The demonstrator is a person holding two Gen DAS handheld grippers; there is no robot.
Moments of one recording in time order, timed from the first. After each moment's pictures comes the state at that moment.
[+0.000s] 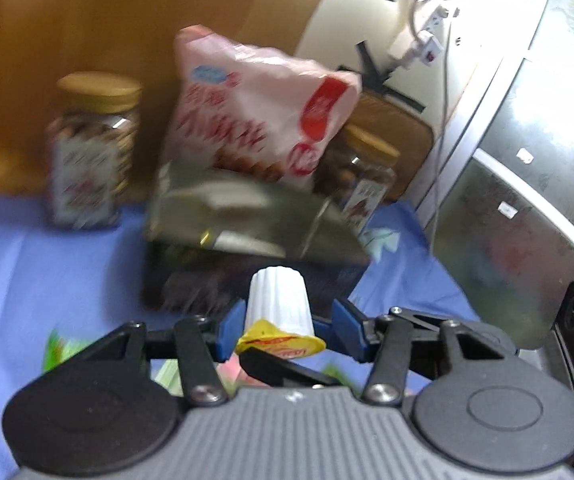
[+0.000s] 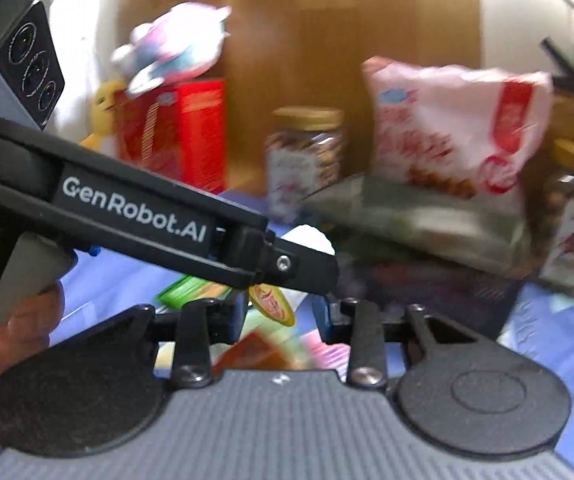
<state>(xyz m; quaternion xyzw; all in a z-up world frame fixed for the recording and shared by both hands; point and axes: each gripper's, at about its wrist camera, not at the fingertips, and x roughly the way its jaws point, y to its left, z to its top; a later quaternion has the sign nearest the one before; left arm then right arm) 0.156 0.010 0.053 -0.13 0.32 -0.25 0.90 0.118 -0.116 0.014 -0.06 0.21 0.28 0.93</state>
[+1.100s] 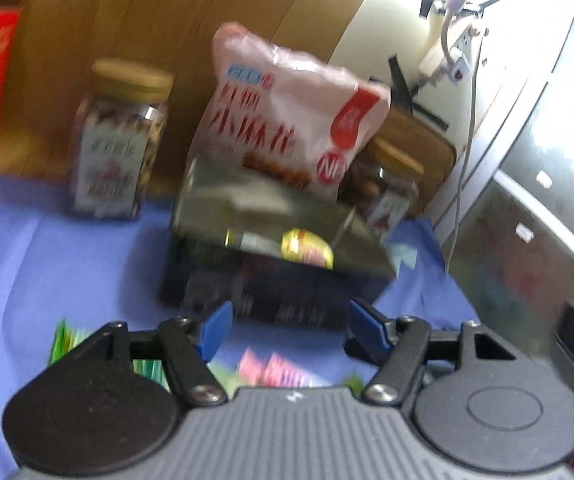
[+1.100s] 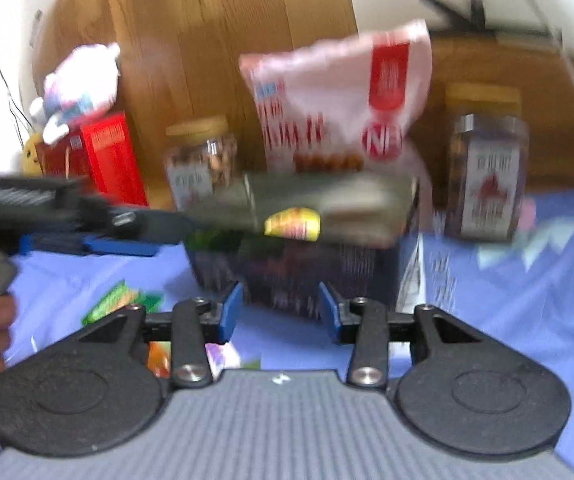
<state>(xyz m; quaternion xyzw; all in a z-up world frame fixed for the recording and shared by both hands) 0.143 0.027 0.036 -0.16 0.33 -0.21 0.91 0.136 -0.192 -0.004 0.05 0.29 0.22 0.93</state>
